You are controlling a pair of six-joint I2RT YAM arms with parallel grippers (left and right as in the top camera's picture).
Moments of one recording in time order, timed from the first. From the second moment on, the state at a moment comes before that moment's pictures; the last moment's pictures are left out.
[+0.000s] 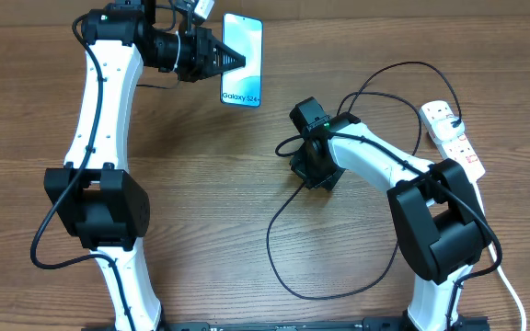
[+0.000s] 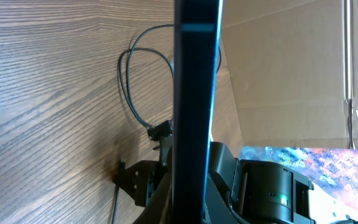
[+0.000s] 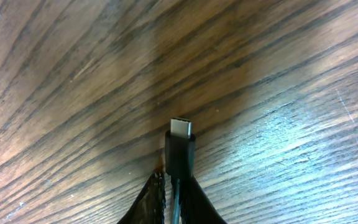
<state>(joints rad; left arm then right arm) -0.05 2.17 2.20 -1.20 1.06 -0.09 0.49 2.02 1.33 -0.80 -0.08 1.12</state>
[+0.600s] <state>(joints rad) -0.05 2.17 2.20 -1.20 1.06 -0.09 0.47 2.02 1.33 -0.80 -0.10 1.12</state>
